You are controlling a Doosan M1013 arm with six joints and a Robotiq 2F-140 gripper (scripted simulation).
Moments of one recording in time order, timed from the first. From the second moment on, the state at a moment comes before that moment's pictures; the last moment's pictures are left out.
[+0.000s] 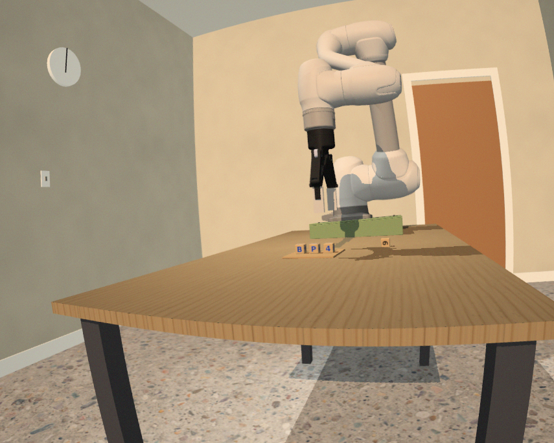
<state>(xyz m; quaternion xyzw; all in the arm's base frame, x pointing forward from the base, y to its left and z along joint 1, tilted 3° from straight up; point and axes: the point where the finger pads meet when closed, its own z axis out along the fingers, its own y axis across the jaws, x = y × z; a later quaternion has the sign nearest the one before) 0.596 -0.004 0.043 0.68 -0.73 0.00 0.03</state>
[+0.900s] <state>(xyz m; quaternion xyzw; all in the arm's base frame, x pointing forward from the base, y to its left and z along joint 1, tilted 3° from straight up) 0.596 -0.004 0.044 0.68 -0.73 0.00 0.03</state>
